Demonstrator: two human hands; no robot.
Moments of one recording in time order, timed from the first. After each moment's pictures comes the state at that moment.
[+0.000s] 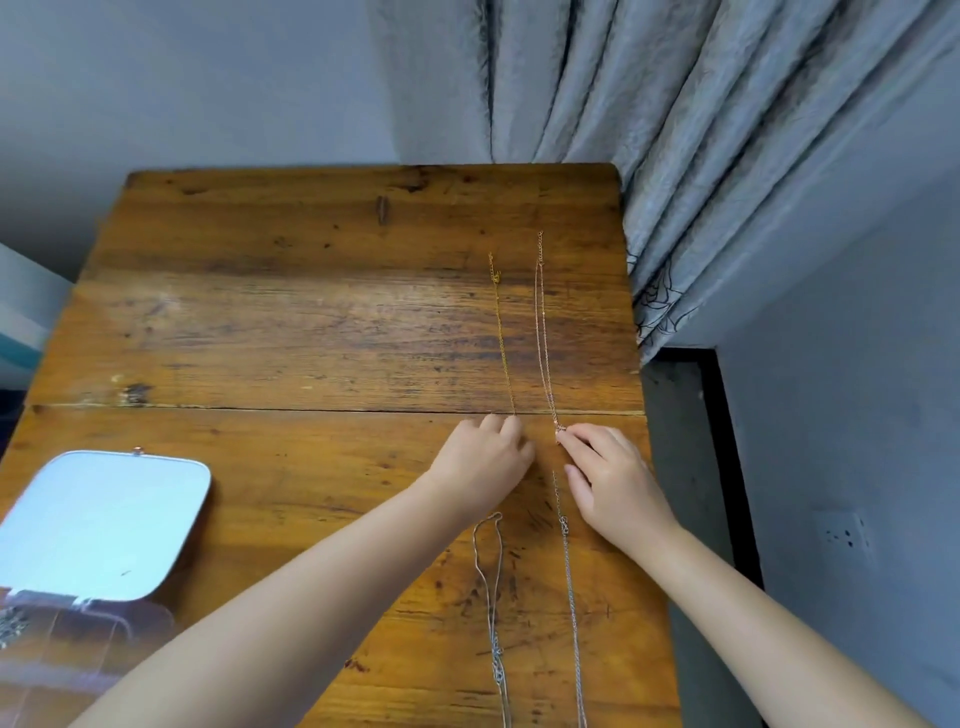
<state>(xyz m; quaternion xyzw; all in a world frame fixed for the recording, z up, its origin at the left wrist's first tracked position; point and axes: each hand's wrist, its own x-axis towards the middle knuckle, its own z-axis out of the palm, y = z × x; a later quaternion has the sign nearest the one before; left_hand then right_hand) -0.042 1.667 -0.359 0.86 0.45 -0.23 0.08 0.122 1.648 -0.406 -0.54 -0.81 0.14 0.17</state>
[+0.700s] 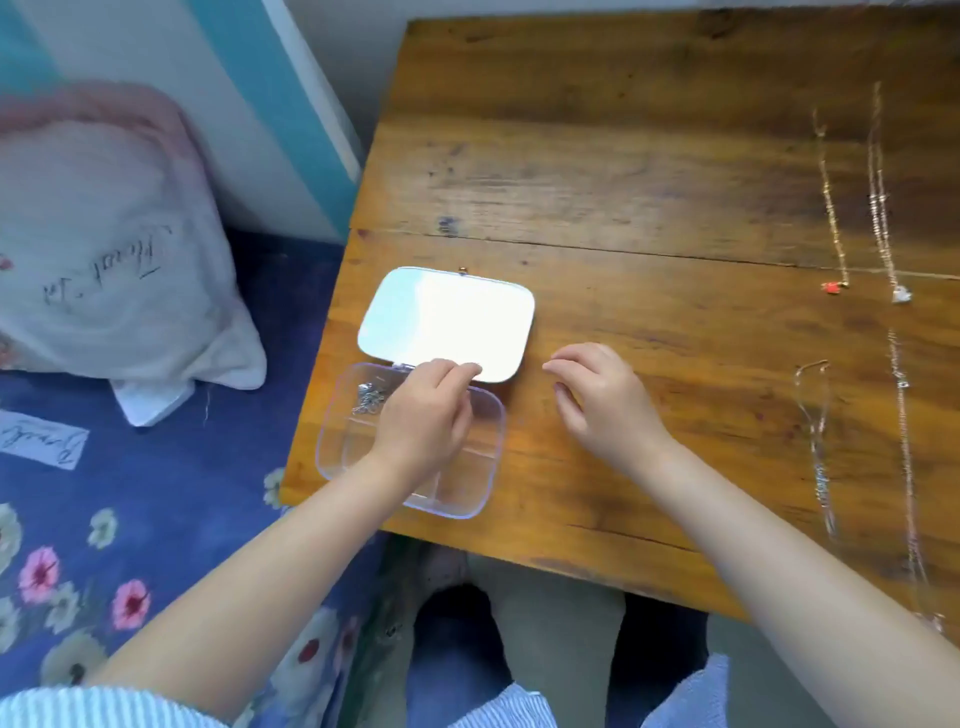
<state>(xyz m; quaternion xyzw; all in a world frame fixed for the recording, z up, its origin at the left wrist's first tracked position) -0.357 1.476 -0.351 0.70 0.69 0.13 0.13 -0.172 1.532 -0.373 -0.43 -0.85 0.21 0.22</state>
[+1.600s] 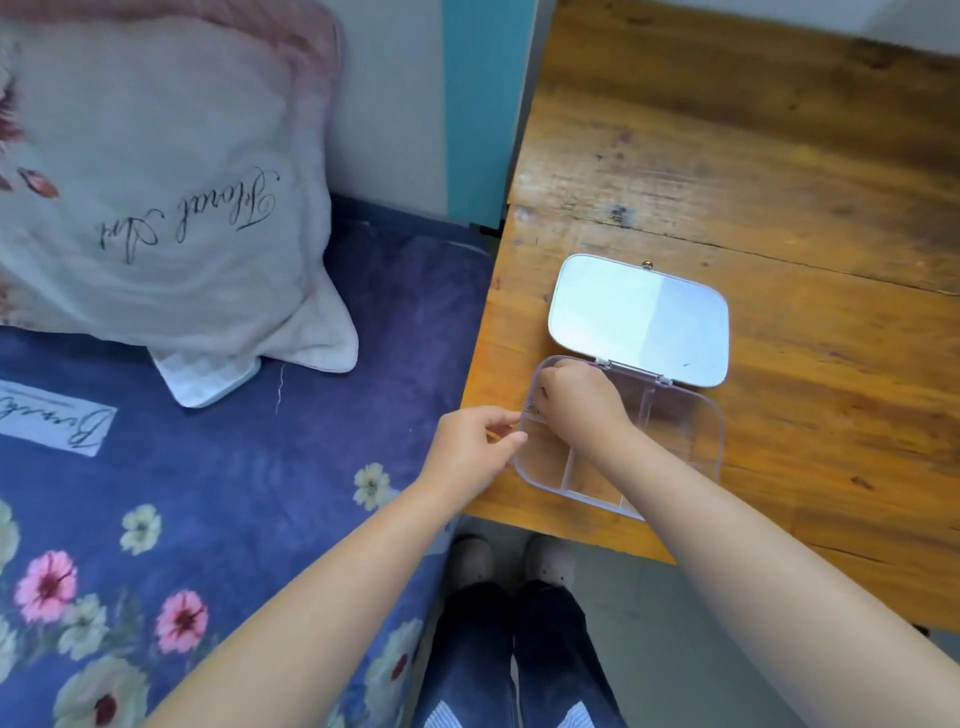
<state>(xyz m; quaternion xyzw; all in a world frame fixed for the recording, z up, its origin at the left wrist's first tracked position) -0.511 1.419 -0.380 0.43 0.72 0.23 0.49 -0.395 1.501 -0.389 -0.52 -0.82 0.21 -0.11</state>
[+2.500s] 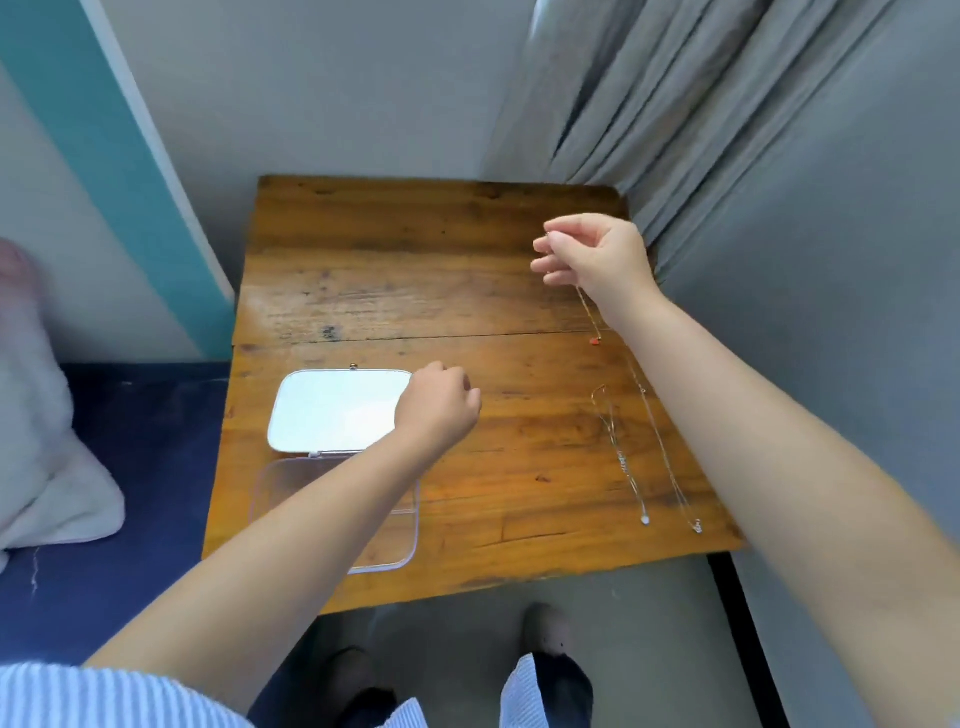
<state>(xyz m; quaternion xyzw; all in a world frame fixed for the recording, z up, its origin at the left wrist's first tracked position) -0.286 1.539 -0.262 0.67 0.67 0.09 0.31 -0.136 1.595 -0.157 -0.64 -0.57 0.35 0.38</state>
